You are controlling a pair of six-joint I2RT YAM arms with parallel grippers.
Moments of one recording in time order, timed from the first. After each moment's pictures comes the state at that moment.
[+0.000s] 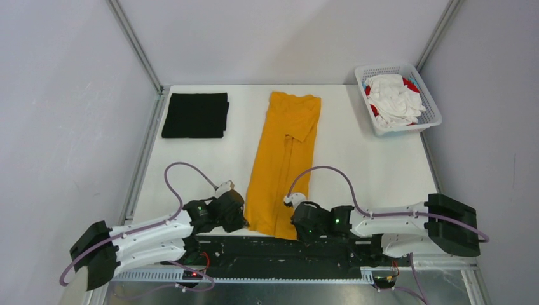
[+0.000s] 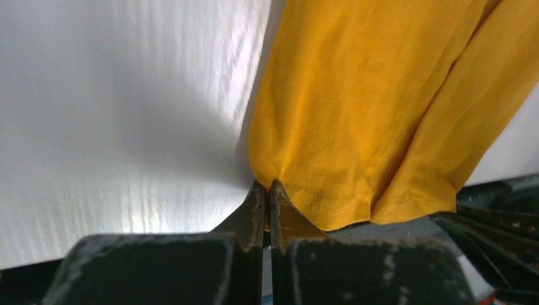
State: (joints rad) left arm -0.96 0.92 0.35 -0.50 -0.11 -1.22; right arm 1.30 1.26 0.54 -0.27 0.09 0.61
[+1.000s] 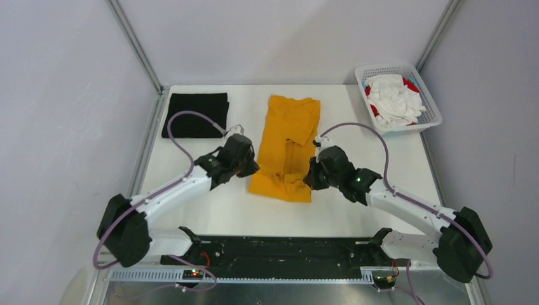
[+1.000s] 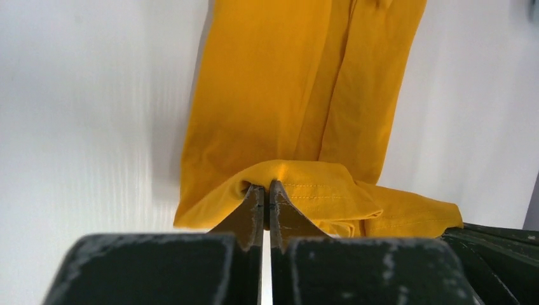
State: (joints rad) left arm -0.71 1.23 0.83 -0.41 -0.19 -0.88; right arm 0.79 1.12 0.72 -0.32 0.04 0.54
